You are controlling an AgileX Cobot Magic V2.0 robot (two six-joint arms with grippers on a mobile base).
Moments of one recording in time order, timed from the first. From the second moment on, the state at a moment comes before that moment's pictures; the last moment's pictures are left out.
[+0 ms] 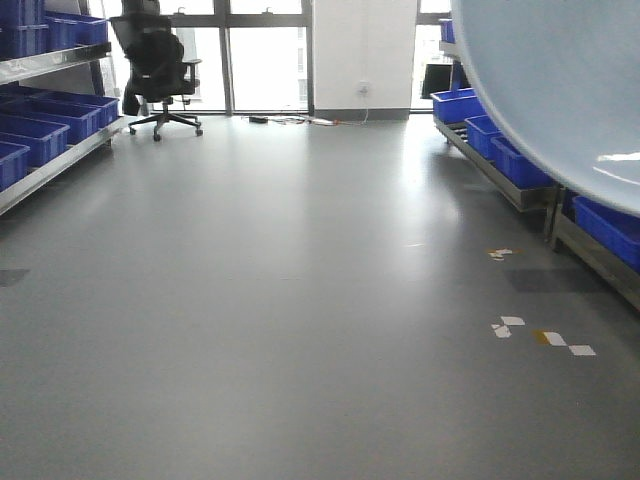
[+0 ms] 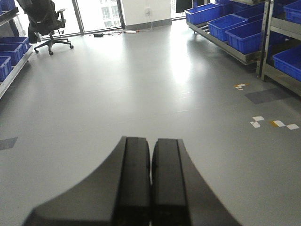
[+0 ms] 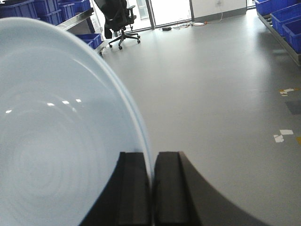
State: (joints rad) left arm -0.21 0.47 -0.32 -0.01 0.07 0.14; right arm 0.12 0.32 -0.29 0.33 0.14 -0.05
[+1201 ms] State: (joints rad) left arm -0.21 0.47 -0.32 -0.01 0.07 0.14; right arm 0.12 0.32 -0.29 0.33 0.14 -0.05
